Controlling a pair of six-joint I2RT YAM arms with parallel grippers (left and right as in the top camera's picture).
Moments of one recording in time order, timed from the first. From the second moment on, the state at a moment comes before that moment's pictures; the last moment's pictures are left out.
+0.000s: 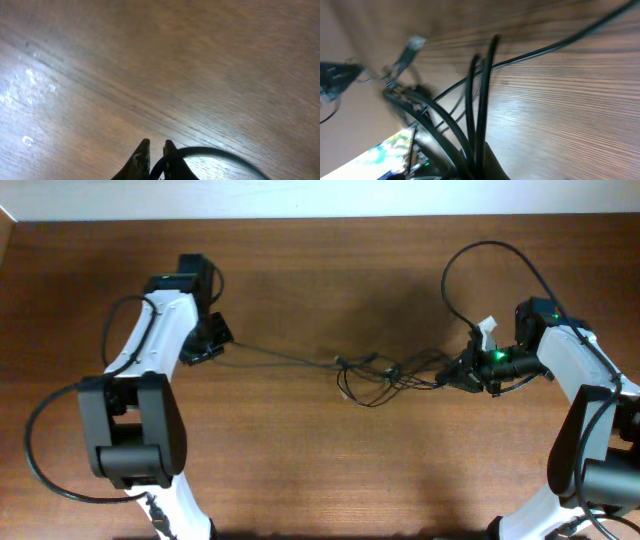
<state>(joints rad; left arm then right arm) 0.02 1.98 1.52 -1.06 -0.10 -0.51 -0.19 1.86 1.19 -0.99 -0.76 0.10</state>
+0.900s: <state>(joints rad) 0.13 1.98 1.40 -0.92 0.66 -0.05 -0.11 1.86 1.40 -1.23 -0.39 0.17</state>
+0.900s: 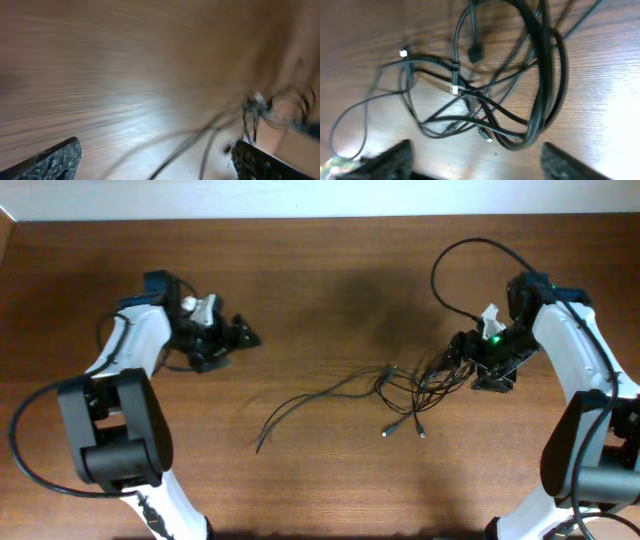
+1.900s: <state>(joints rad) -0.59 2.04 1.42 -0.67 0.07 -0.14 -0.02 1.86 1.28 -0.98 -0.27 0.23</state>
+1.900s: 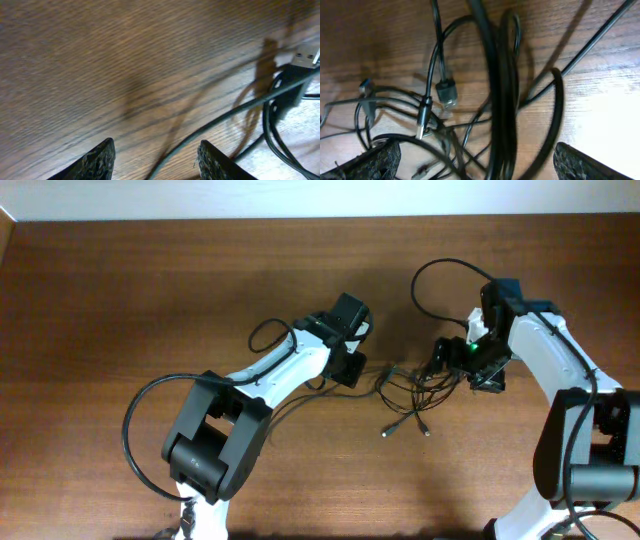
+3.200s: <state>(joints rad) -0.41 1.71 1.30 -0.53 0.11 -0.19 -0.02 1.86 1.20 -0.84 -0.13 0.24</state>
